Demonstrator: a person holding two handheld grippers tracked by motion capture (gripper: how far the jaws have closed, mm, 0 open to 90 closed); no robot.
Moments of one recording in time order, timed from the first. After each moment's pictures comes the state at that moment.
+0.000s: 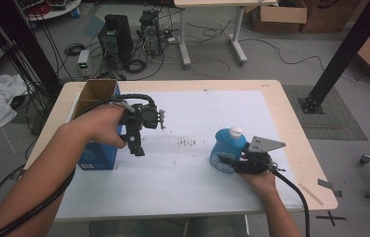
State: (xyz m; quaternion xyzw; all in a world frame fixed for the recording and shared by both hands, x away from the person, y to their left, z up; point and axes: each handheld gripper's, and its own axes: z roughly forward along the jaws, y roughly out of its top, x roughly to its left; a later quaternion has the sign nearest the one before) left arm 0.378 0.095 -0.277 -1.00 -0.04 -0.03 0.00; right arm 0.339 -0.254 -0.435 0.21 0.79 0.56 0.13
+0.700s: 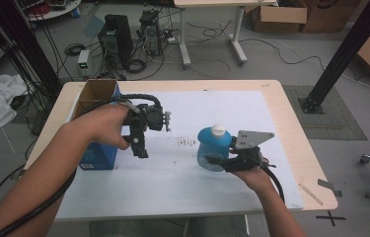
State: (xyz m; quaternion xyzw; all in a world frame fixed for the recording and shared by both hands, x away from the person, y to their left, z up) left arm 0.363 0.079 -0.264 -1.00 -0.02 -0.03 0.00; right arm 0.331 -0.208 -0.385 0.11 0.82 0.55 0.10
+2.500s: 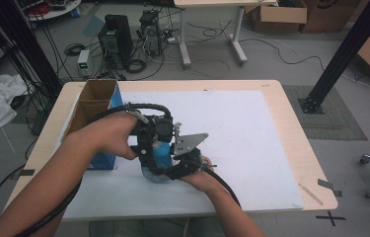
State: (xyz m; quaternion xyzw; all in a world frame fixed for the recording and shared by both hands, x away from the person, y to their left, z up) left arm 0.334 0.058 -0.264 -1.00 0.02 -0.04 -0.01; right arm 0.334 -0.063 -0.402 0.01 0.82 0.57 0.01
